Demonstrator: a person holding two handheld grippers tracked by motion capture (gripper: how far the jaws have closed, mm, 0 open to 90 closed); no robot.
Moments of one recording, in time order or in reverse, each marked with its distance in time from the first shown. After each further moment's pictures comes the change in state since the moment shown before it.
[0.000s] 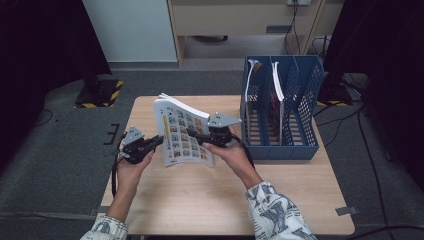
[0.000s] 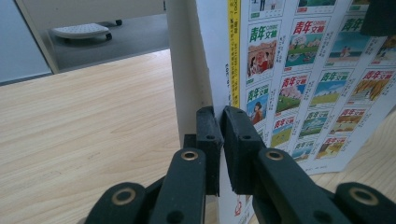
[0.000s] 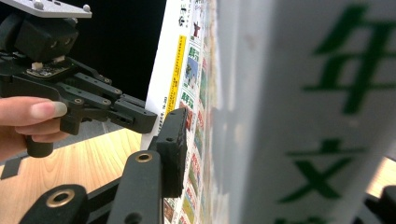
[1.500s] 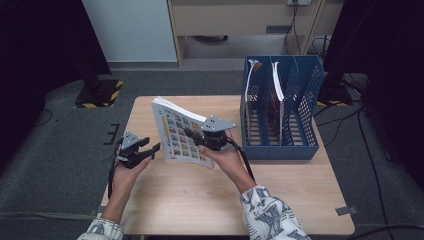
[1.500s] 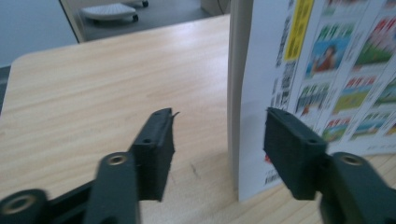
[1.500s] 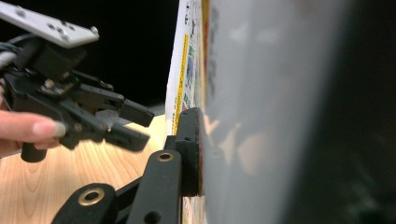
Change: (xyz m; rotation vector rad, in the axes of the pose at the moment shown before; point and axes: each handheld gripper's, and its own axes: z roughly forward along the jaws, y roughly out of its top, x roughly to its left) left arm 0.017 -0.029 0.003 0.074 0.111 -0.006; right arm 0.017 0.000 0.007 -0.003 -0.055 -0.058
